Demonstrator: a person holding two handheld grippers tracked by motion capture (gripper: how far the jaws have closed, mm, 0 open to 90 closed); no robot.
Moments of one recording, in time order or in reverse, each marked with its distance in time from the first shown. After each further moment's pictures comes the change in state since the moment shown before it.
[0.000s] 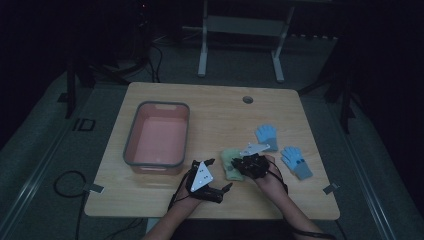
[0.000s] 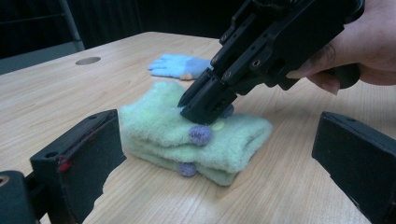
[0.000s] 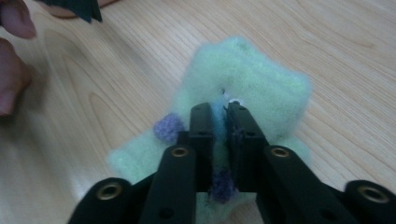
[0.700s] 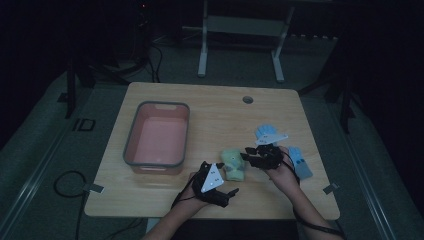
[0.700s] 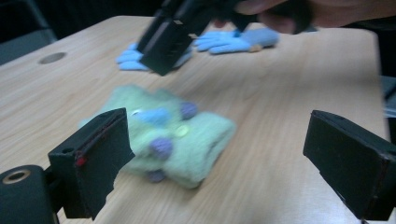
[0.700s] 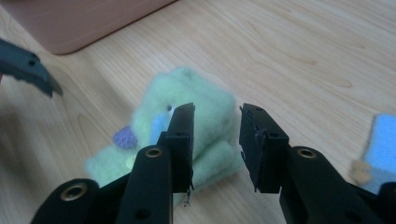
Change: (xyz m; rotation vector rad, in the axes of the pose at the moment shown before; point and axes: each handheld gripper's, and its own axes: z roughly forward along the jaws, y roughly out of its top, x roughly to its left) left arm -0.016 0.027 0.006 0.135 -0.089 0.103; right arm -0.037 0.006 -0.030 -0.070 0.019 0.057
